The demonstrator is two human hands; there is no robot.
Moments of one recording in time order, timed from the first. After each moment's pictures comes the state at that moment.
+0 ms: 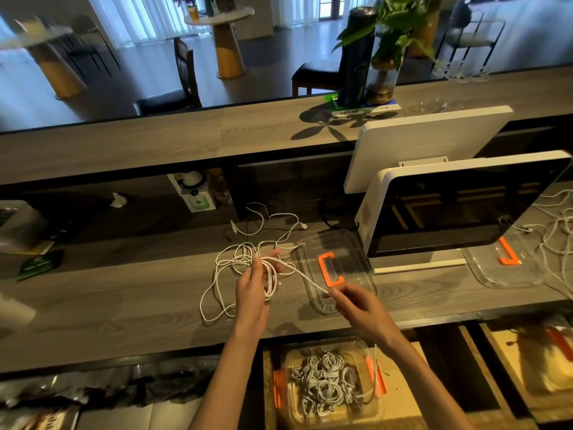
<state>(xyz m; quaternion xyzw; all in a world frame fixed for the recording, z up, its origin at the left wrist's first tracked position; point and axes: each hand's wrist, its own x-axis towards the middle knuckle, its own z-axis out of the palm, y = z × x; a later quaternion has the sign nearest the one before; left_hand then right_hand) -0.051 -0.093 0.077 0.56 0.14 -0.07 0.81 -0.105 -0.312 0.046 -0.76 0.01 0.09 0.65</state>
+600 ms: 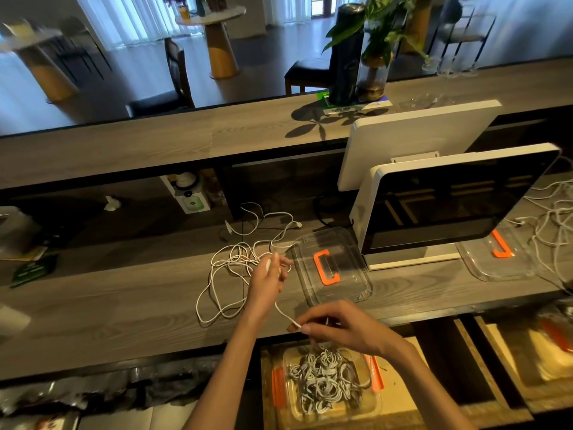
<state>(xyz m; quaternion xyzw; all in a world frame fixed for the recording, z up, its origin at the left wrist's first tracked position) -0.036 -0.111 0.071 0.77 0.07 -0.11 0.63 -0.112 -0.300 0.086 -0.80 -0.21 0.23 0.52</state>
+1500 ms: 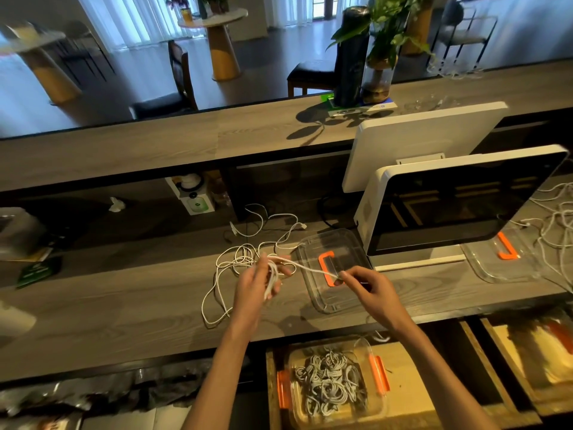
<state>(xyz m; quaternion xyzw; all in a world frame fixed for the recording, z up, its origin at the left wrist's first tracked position) -0.050 -0.080 0.087 0.67 0.04 -0.12 0.73 -0.083 -0.326 0.053 -0.82 0.00 0.01 0.58</state>
